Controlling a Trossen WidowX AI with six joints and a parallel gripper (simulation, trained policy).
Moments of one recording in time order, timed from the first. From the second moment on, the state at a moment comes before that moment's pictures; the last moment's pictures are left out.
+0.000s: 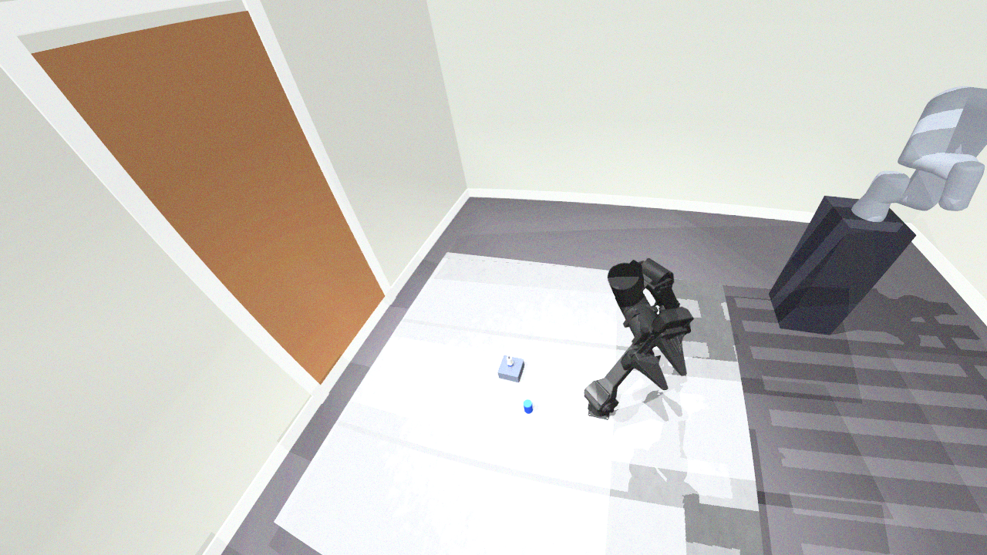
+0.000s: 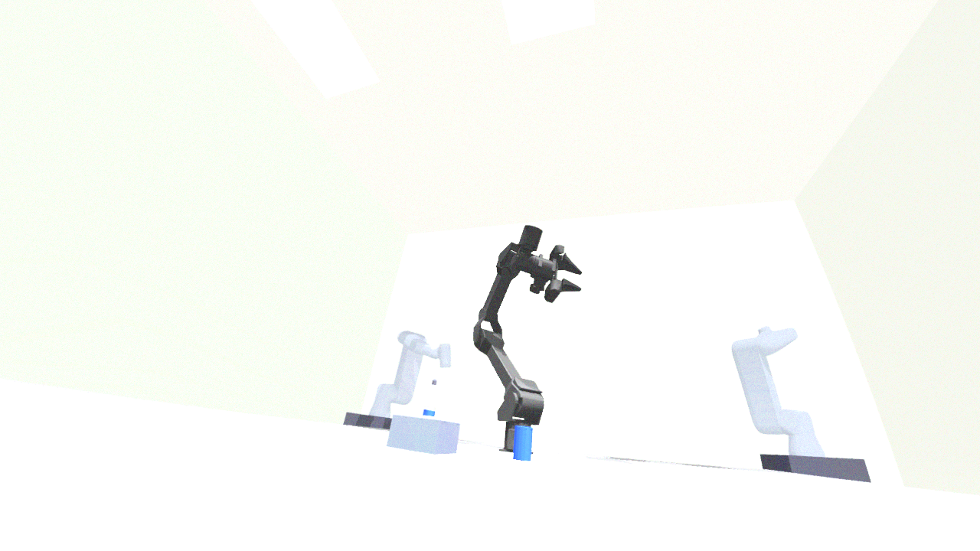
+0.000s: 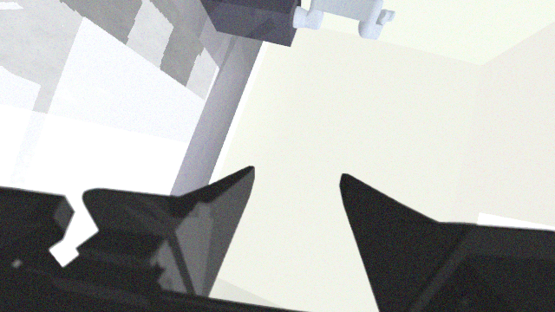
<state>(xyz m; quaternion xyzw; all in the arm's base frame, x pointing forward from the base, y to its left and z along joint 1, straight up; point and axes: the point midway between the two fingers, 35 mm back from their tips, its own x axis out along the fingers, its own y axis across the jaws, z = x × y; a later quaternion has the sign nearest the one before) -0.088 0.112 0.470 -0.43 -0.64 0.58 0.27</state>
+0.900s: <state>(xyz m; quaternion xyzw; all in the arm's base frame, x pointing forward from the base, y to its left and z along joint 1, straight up) -0.039 0.153 0.430 -0.47 -0.55 0.63 0.26</state>
